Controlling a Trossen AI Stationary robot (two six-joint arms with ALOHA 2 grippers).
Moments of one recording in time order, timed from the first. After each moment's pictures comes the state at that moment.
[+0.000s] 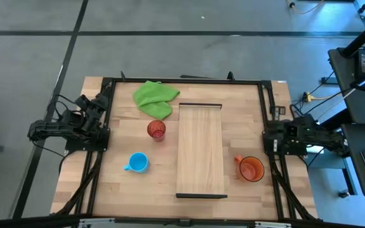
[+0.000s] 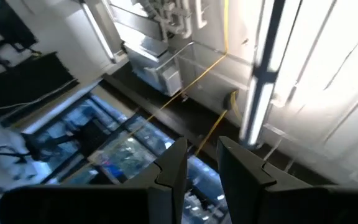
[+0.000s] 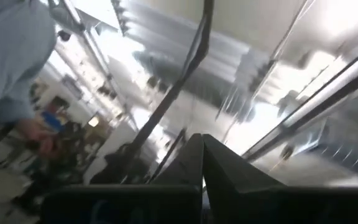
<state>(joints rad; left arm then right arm) 0.02 0.01 0.02 0.85 -0.67 -0.37 -0.14 0.02 0.01 0.83 -0.49 -0.27</state>
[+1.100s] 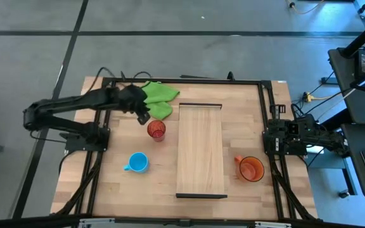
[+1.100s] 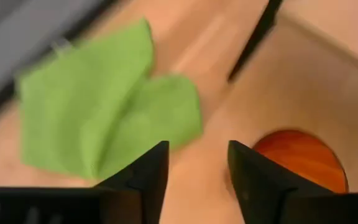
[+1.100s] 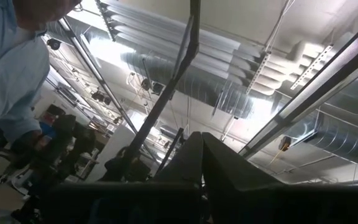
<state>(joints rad) 0.34 1.11 0.94 -0.78 -0.11 -0.31 -0.14 0.02 0.02 0.83 -0.46 -0.19</state>
